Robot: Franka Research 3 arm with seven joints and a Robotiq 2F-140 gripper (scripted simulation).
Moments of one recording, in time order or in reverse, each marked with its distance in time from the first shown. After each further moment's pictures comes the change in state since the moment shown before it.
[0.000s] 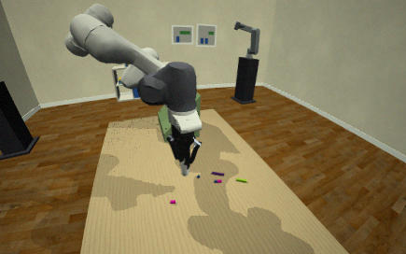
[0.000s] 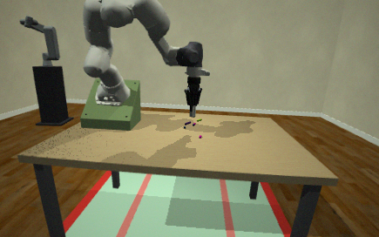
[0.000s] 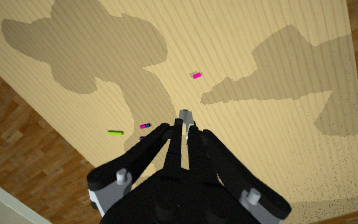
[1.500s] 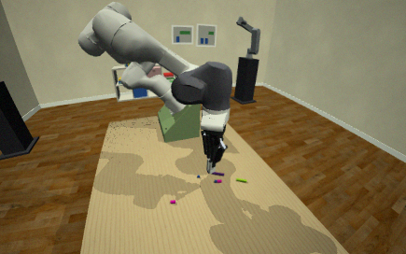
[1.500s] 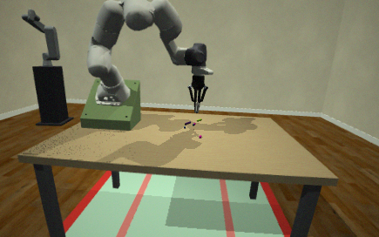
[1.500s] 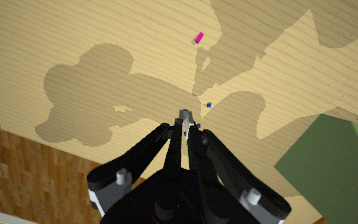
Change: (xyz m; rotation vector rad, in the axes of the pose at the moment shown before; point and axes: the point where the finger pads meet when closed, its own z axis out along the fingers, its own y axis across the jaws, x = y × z) arm -0.051 -0.090 0.000 -0.009 0.001 0.617
